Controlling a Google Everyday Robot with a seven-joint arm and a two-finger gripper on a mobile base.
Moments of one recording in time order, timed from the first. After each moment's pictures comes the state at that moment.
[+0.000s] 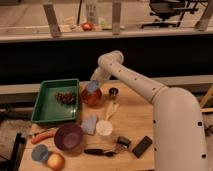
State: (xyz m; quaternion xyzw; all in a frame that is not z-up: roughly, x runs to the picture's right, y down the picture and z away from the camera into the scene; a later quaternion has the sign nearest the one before) arm -0.047 -0.054 0.904 -0.10 -0.22 -0.39 0.89
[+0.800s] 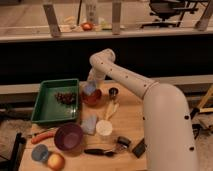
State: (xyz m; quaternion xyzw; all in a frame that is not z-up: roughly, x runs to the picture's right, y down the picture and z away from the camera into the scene) arm -0.063 -0.044 0.907 -0.14 -0.20 -0.42 0.87
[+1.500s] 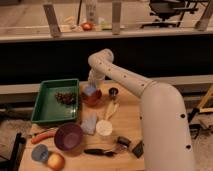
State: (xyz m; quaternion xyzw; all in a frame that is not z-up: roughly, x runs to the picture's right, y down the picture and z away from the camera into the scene) arm -0.059 -0.039 0.910 -0.16 -0.19 -0.42 0.87
